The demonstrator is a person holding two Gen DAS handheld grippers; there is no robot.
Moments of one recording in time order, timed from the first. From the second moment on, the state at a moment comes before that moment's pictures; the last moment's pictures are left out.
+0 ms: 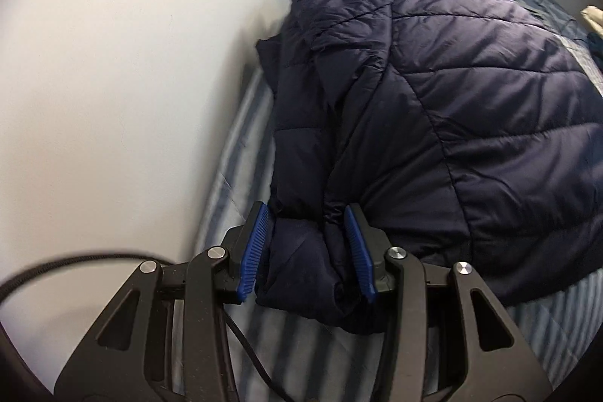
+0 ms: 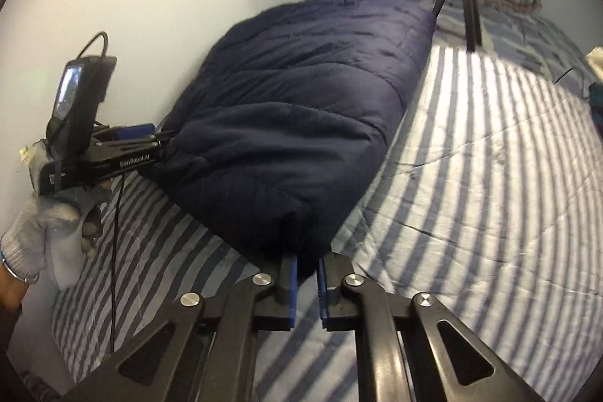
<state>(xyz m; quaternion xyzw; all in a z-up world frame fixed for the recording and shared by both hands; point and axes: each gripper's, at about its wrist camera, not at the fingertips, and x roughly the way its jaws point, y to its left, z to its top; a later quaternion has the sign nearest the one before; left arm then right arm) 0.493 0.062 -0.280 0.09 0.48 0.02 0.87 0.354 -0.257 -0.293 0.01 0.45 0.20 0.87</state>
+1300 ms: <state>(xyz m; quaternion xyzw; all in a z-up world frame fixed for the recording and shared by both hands) 0.352 0.006 -0.174 -0.01 0.44 -0.12 0.89 0.272 -0.397 -0.211 0.04 0.36 0.16 0.92</state>
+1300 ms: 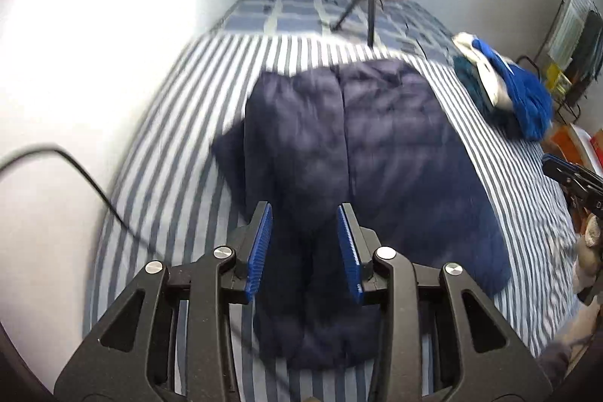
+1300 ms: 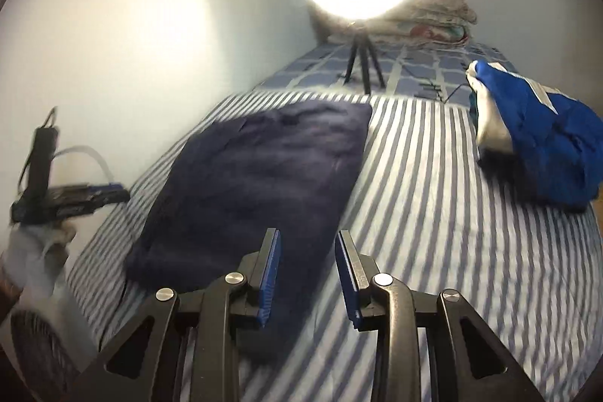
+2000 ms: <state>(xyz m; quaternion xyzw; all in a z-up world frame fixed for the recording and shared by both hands) 0.451 0.060 -0.252 -0.08 0.48 -0.10 0.87 0.409 -0.335 -0.278 0.01 0.44 0.16 0.88</state>
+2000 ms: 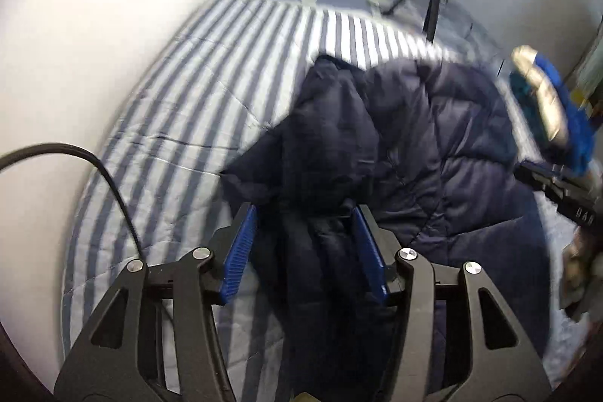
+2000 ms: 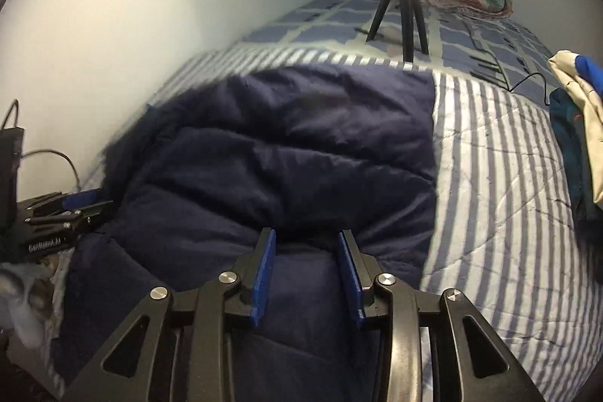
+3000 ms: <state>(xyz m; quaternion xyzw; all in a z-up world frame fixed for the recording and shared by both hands) 0.497 0.121 -0.315 -0.38 0.53 -0.25 0.71 0.408 -0.418 -0.350 0.29 0.48 0.31 0.77</state>
